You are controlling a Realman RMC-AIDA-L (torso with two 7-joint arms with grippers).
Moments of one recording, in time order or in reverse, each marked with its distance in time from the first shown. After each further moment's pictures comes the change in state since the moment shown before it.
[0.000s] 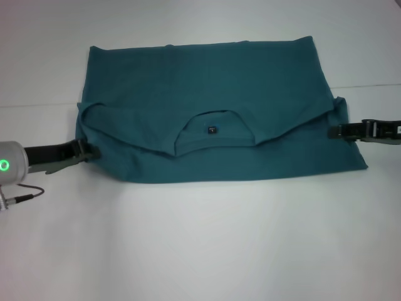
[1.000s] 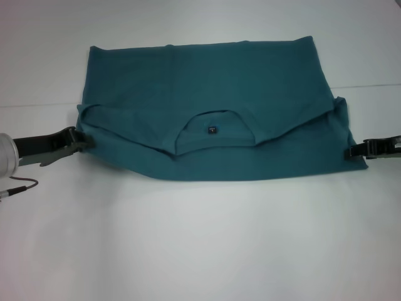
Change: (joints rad) left arm 0.001 0.009 -0.074 0.016 -0.018 0.048 -0.003; right arm 0.115 0.011 -0.013 0.113 -0.397 0.258 0.148
